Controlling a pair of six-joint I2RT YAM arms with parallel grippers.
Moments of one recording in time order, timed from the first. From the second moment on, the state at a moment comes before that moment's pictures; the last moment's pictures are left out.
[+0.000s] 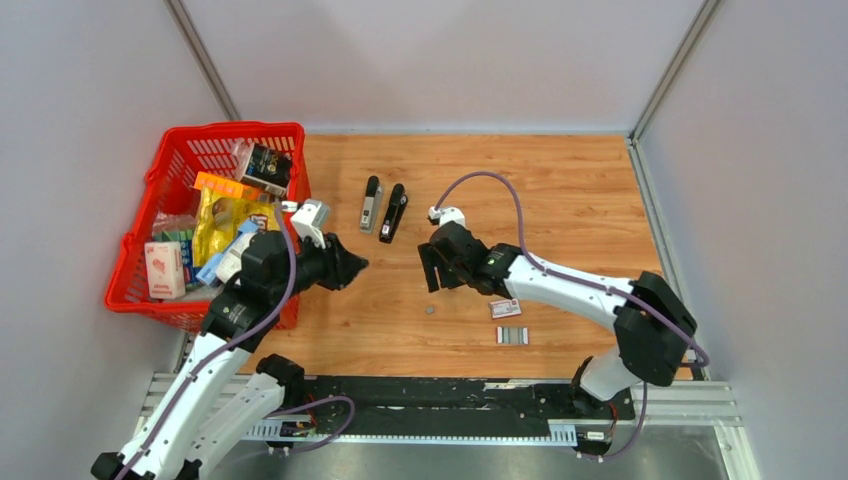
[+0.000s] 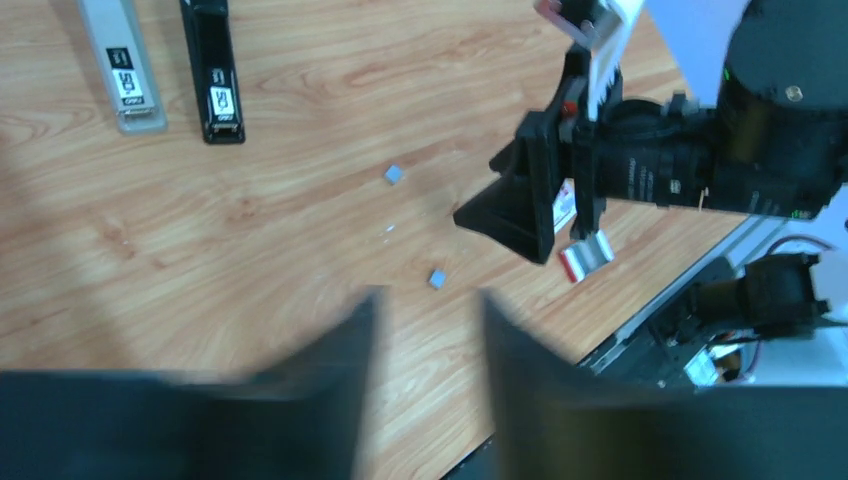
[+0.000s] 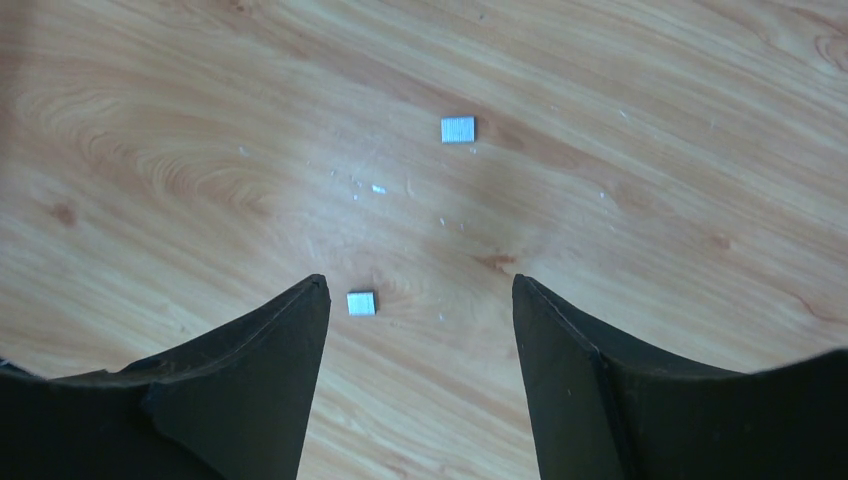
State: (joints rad) left arm -0.43 0.65 0.77 -0.48 0.28 -0.37; right arm 0.94 1.49 1.02 -0.38 0.23 0.48
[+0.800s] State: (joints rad) left arm -0.43 0.61 0.78 -0.74 0.02 -0.42; right arm 0.86 1.91 1.27 -0.37 0.28 0.45
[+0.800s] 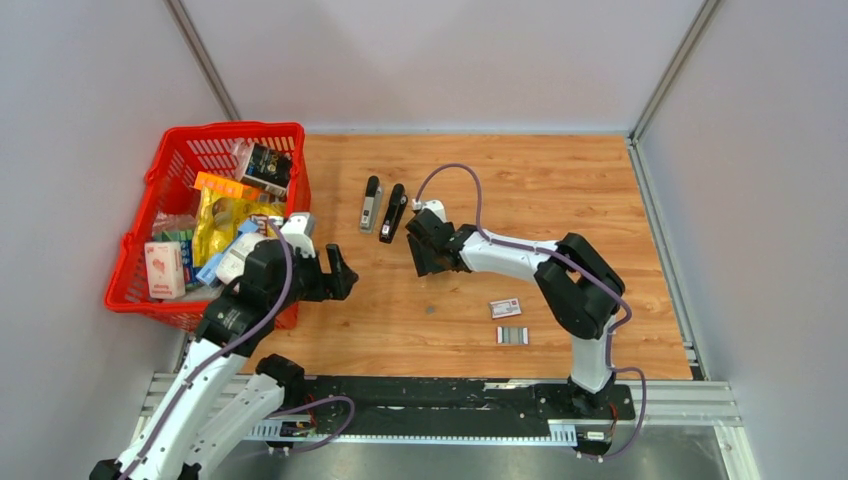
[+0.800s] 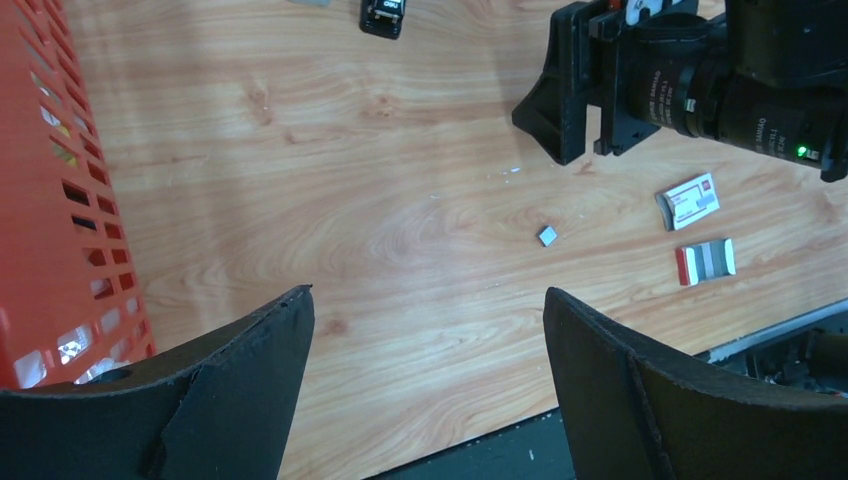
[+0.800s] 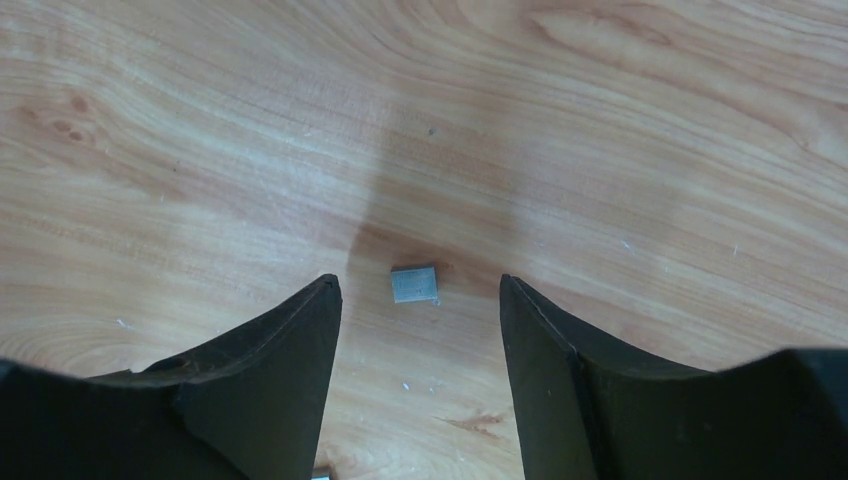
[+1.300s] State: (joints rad) left arm -0.43 0.72 0.78 -0.74 0.18 -0.35; right arm 0.86 1.96 1.31 -0.38 0.28 0.44
